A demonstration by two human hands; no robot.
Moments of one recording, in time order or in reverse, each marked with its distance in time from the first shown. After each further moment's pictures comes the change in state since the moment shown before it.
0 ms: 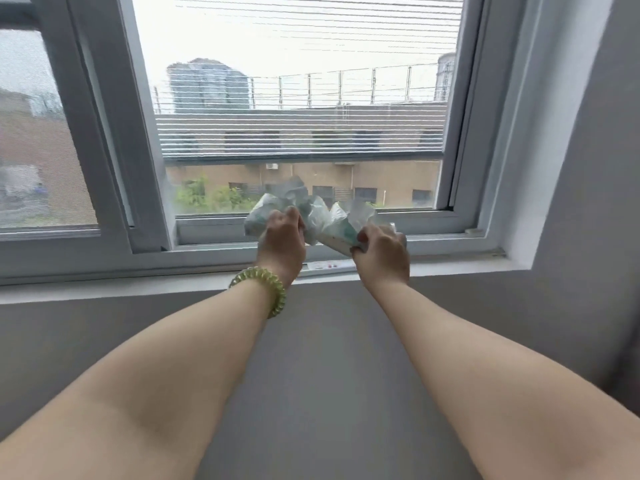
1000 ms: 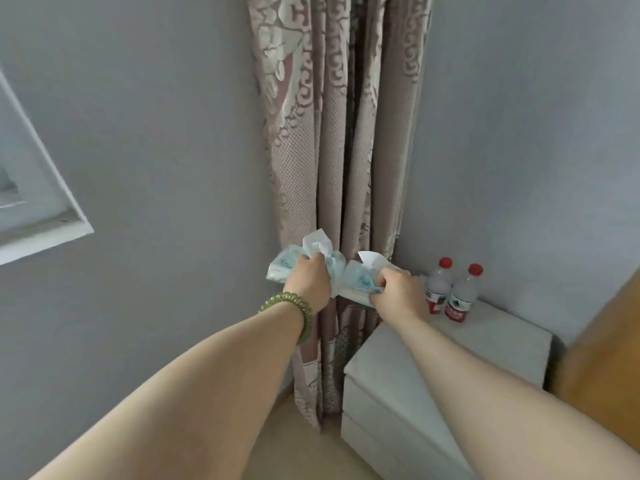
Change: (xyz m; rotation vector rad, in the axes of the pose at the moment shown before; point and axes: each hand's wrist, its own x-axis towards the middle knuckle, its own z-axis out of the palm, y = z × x) left_hand -0.205 0.547 0.411 -0.085 -0.909 0.408; right_hand -0.111 0.583 -0.353 -0.366 0.045 0.768
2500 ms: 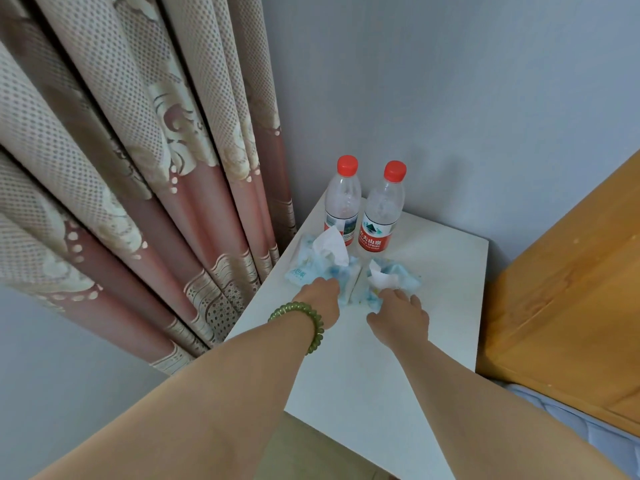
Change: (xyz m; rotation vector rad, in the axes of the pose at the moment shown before) left_hand 0.138 0.117 0.355 0.177 -0.642 0.239; right_hand 0.087 0.331 0.131 -0.267 -0.279 0.534
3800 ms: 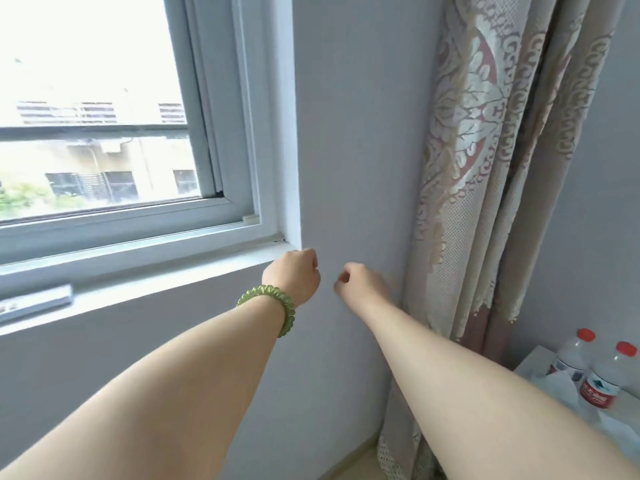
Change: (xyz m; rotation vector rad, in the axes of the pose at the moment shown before) left_hand -0.569 -0.316 -0.211 -0.097 0.986 -0.413; right_hand -0.508 -0.418 -0.113 0.258 0.063 -0.831
